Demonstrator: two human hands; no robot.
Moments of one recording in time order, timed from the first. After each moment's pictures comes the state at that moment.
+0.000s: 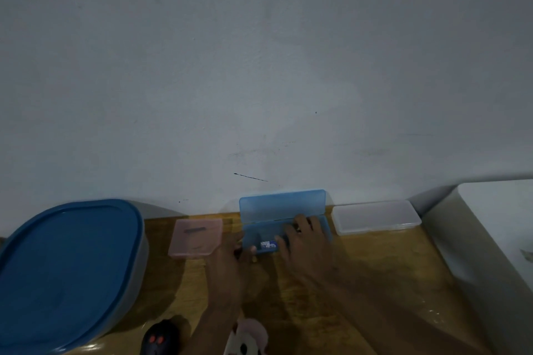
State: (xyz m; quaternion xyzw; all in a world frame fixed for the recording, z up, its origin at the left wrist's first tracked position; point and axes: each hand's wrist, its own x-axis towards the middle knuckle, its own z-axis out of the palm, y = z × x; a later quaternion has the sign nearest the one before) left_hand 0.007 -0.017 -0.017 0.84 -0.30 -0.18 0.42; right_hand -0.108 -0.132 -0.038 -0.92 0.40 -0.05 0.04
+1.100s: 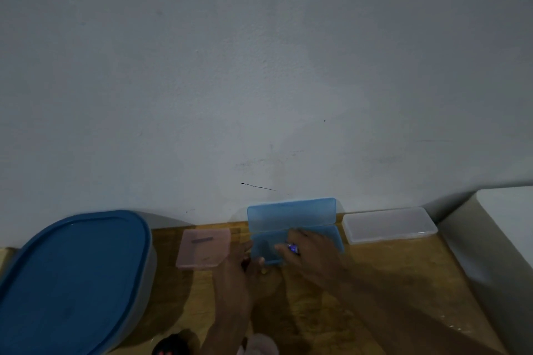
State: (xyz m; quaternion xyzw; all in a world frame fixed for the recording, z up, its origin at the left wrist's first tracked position) left_hand 0.010 -0.016 -0.022 0.83 -0.30 -0.18 0.44; right_hand -0.100 -0.148 -0.035 -0.91 0.33 -0.06 0.25
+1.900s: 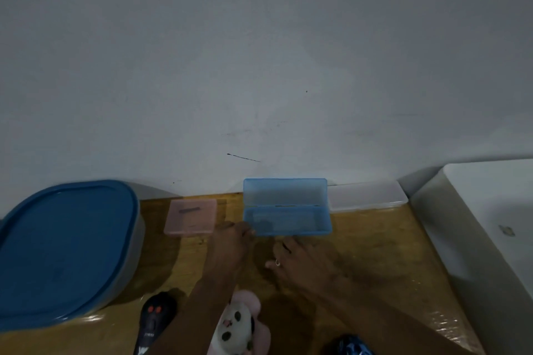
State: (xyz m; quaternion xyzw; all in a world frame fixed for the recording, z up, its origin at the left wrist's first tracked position) left_hand 0.008 -0.014 -0.015 0.84 -0.45 -0.14 0.27; right_hand -0.145 -0.093 -0.055 -0.96 0.25 -0.13 -0.04
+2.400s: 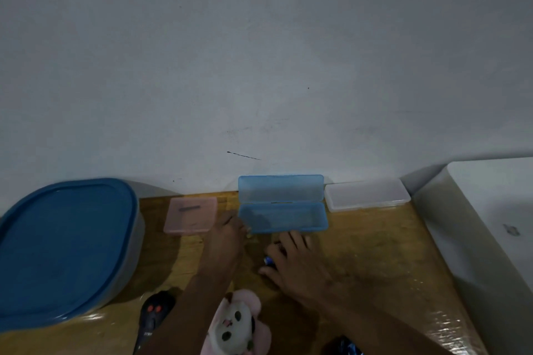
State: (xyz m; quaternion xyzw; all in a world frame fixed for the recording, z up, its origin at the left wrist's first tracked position) left_hand 0.015 -0.016 -0.020 0.82 -0.48 -0.12 0.27; right_hand -0.145 -0.082 -0.061 -0.96 0.25 -0.13 -0.03
